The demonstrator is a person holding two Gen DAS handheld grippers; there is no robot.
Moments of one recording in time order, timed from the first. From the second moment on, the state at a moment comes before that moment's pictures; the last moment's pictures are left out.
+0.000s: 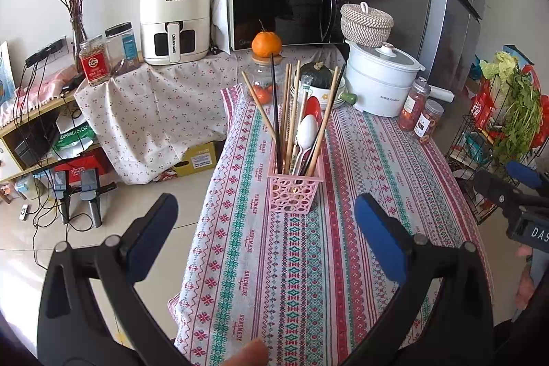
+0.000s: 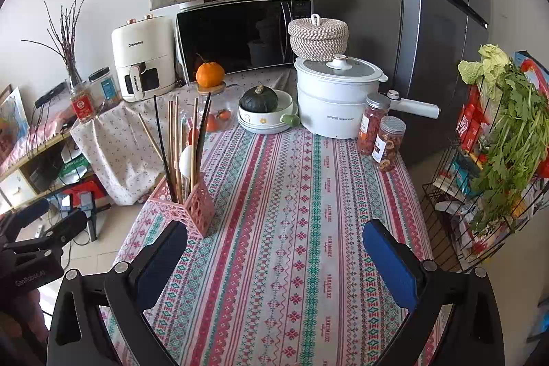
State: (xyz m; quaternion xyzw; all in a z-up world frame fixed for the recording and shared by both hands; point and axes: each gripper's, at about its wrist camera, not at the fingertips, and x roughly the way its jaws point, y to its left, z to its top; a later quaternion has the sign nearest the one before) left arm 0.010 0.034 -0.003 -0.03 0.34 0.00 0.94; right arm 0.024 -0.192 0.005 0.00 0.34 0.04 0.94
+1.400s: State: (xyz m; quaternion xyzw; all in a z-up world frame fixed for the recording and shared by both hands) left arm -0.002 0.013 0.004 -0.03 0.32 -0.01 0.95; right arm 0.017 -0.186 0.008 -0.01 0.32 0.03 0.95
